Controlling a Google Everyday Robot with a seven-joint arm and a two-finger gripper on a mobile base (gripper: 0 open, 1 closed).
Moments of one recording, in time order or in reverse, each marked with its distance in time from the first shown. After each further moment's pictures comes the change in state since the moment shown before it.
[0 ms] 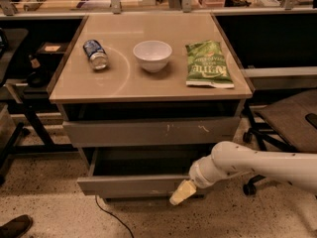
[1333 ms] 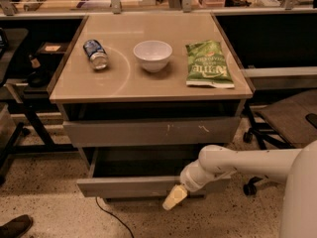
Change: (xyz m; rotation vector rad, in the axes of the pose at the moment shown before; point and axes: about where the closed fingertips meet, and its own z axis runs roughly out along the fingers) arm 0.006 0.005 0.057 -0.074 0.048 -0.013
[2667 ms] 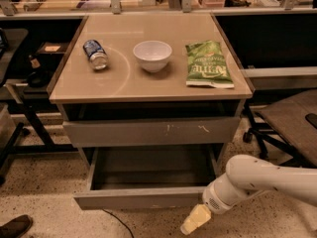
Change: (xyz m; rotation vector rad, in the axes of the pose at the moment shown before) arm 0.068 0.081 -0.098 -0.026 0.105 0.186
